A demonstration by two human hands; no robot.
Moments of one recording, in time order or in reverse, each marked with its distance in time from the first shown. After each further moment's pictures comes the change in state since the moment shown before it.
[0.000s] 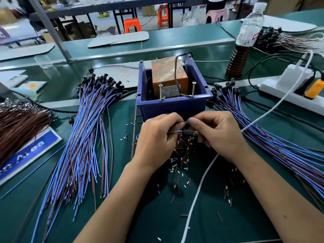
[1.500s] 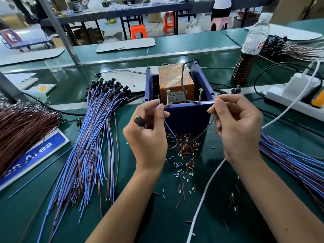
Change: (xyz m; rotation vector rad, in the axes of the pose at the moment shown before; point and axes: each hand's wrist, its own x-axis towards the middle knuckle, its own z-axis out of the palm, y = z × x) left_hand 0.007 0.011 0.001 -0.320 0.698 -0.291; right_hand 0.011 -0.016 0.005 0.225 0.466 -0.109
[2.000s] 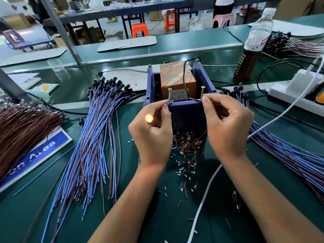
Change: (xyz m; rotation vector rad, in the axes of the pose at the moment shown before) left_hand 0.001 -0.004 -0.001 0.142 -0.052 0.059; right_hand -0.005 -0.002 0.027 -0.514 0.138 -0.338
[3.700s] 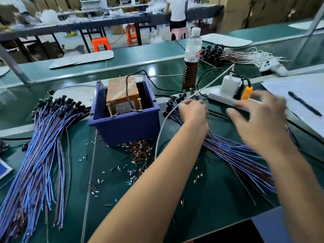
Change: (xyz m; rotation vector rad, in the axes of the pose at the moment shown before) left_hand -0.030 0.090 0.225 -0.709 -0.315 -1.283; right_hand 0.050 0.036 -0.185 -0.856 -0.310 0.304
